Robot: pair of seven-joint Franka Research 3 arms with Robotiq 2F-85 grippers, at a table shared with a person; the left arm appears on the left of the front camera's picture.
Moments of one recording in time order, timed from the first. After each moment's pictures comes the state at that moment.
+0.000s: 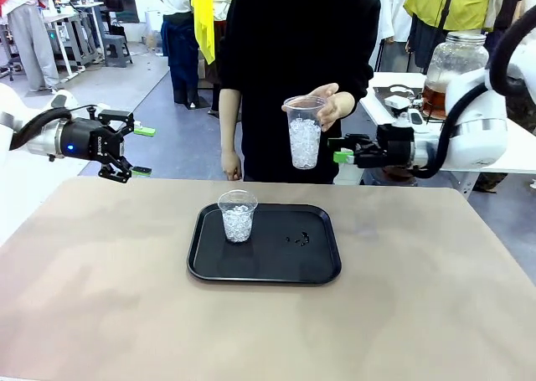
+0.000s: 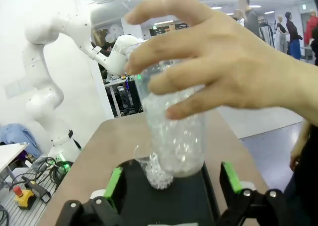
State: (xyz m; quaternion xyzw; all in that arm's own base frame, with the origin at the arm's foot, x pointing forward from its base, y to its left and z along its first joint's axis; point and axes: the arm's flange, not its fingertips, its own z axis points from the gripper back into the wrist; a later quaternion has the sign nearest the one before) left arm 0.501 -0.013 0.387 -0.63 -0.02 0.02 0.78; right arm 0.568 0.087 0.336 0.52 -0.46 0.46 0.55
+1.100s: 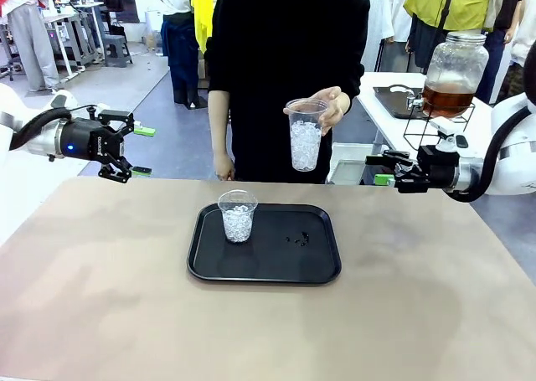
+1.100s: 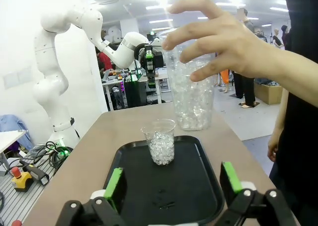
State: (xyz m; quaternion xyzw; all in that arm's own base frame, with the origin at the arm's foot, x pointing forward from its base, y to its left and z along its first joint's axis) left arm 0.501 -0.013 0.387 -0.63 -0.02 0.02 0.78; right arm 0.534 0.015 0.305 0.51 -0.49 0.46 0.54
